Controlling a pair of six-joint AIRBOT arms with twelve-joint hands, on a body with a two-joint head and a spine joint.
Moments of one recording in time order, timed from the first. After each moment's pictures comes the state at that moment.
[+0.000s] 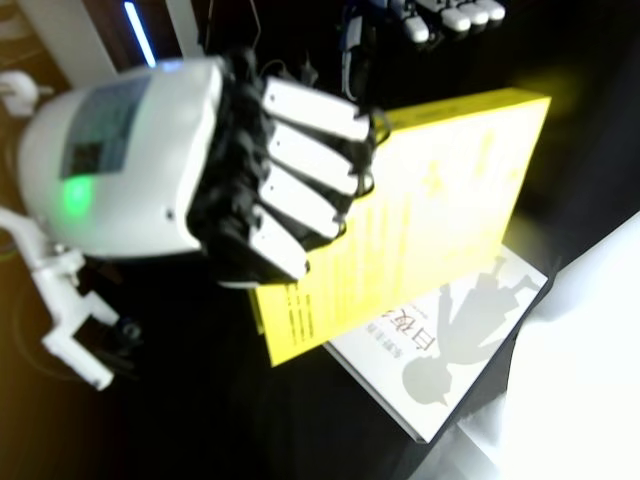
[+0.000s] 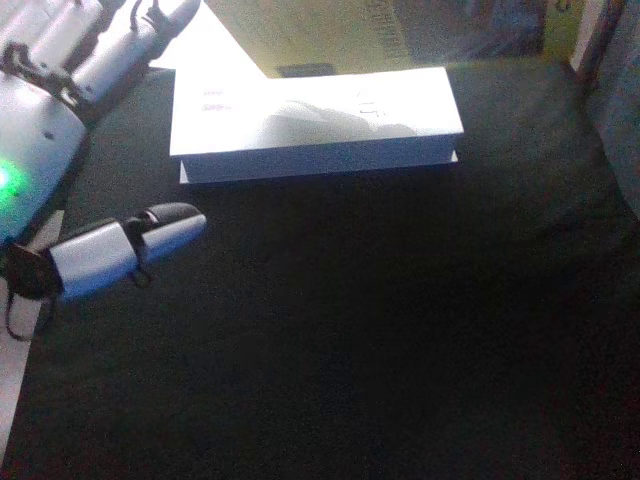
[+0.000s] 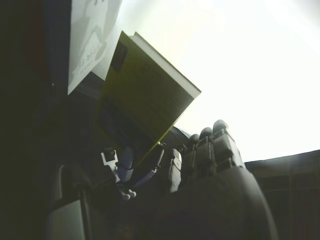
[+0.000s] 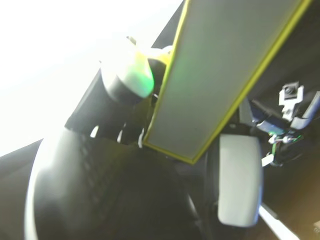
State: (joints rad) left arm 0.84 -0.80 0.73 -0.31 -1.39 1.75; right arm -0.16 -1.02 1.37 -0.44 0.68 -0.46
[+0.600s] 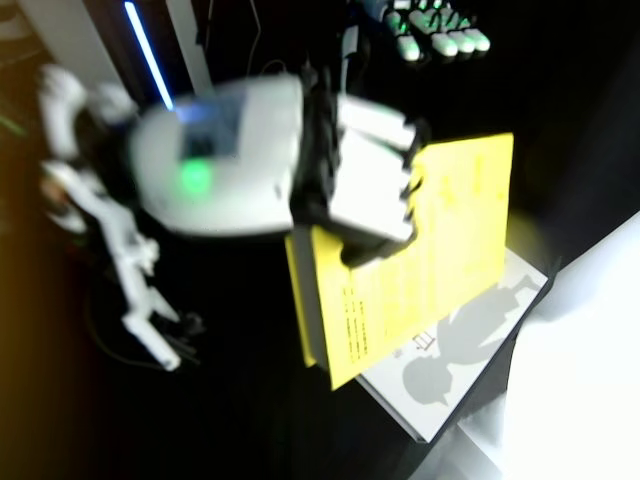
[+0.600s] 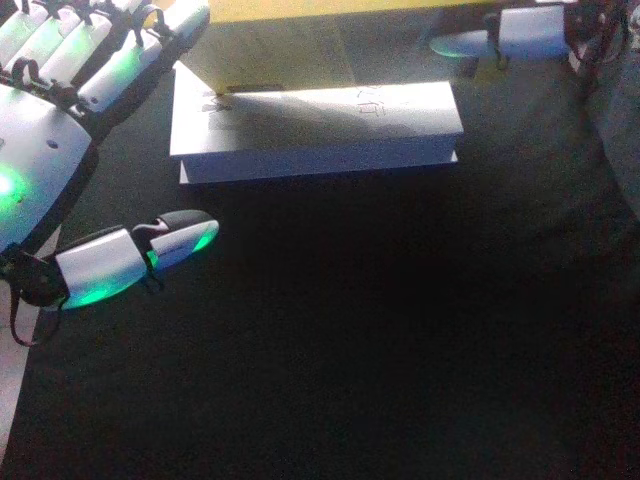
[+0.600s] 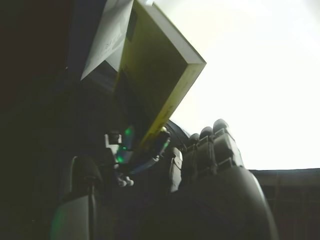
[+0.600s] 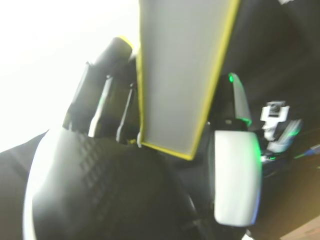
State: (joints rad) left arm 0.87 -0.83 0.76 -0.30 -1.41 1.63; right arm -0.29 -1.14 1.44 -0.38 0.72 -0.51
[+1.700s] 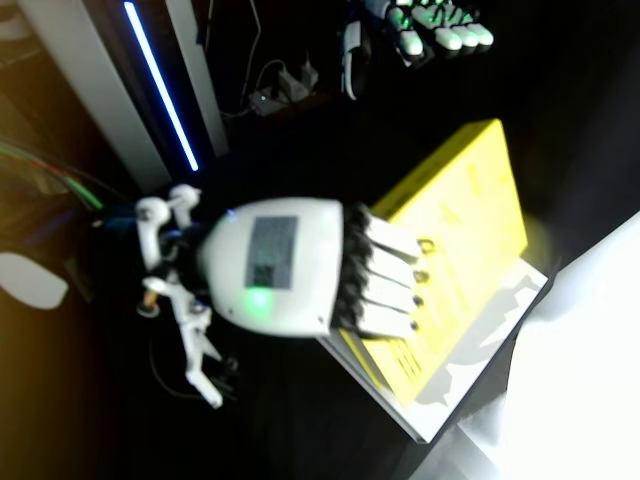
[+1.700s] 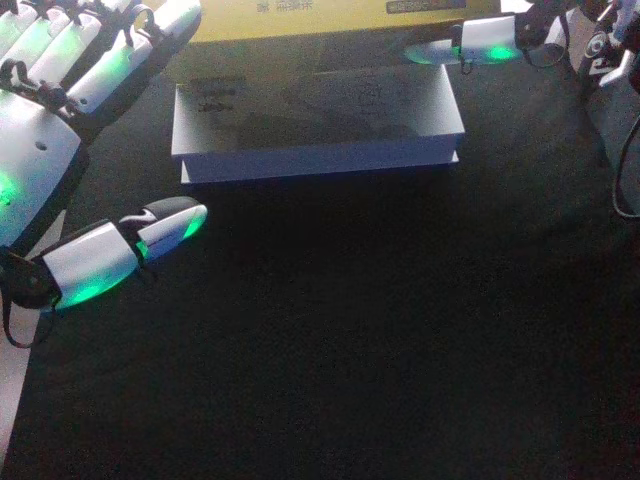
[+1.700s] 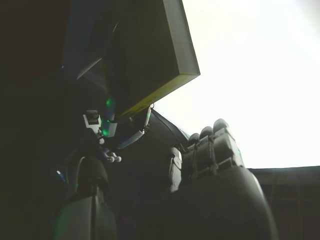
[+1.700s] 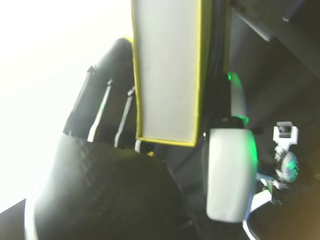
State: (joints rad) left arm 0.88 -0.83 0.76 -0.30 -1.44 1.62; right arm -0.33 -1.32 1.67 -0.30 0.67 -0.47
